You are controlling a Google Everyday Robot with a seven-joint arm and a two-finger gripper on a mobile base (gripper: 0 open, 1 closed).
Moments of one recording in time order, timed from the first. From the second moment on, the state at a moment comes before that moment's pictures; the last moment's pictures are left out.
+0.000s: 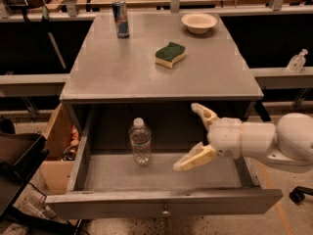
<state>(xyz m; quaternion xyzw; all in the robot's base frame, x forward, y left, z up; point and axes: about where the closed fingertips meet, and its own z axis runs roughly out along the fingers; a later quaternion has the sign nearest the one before) 0.480 -0.071 0.787 -0.49 0.63 0.30 0.51</state>
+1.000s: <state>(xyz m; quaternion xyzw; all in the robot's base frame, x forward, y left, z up) 0.508 -0.008 0.726 -0.48 0.62 0.35 0.51</state>
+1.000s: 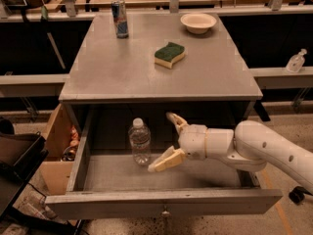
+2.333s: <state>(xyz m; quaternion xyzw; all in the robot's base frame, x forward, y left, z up) 0.548 0.046 0.710 -0.47 0.60 0.38 0.52</state>
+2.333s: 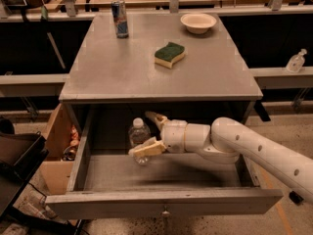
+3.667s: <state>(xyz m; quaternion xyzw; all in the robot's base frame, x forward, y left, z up) 0.545 0.067 0.705 -0.47 0.60 0.39 0.51</state>
